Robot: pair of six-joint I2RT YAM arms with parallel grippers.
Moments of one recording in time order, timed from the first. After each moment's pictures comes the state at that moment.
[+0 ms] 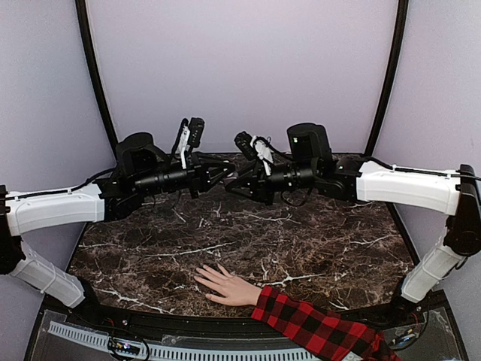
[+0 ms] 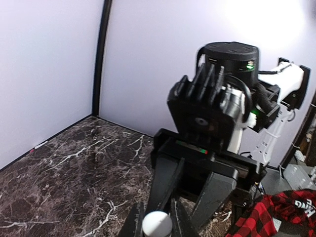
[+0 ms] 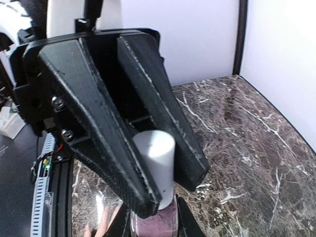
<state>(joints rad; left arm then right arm) -0.79 1.34 0.94 0.37 0.45 -0.17 0.91 1.57 1.25 -0.02 -0.51 -0.08</state>
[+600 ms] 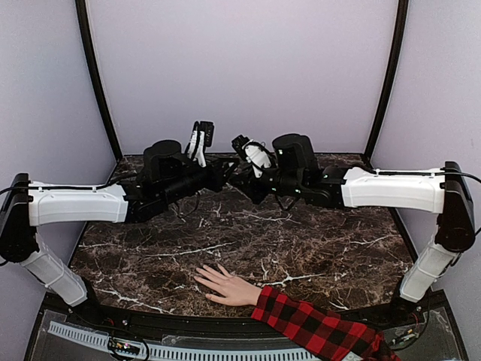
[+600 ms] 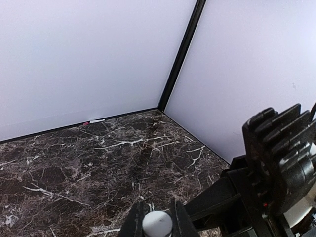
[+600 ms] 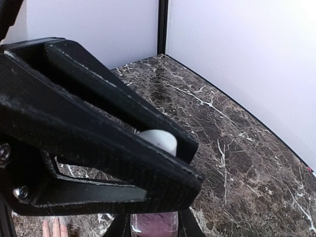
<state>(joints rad) -0.87 1.50 1.00 0.40 -0.05 -0.32 0.95 1.64 1.25 0.03 -0.04 -0.05</state>
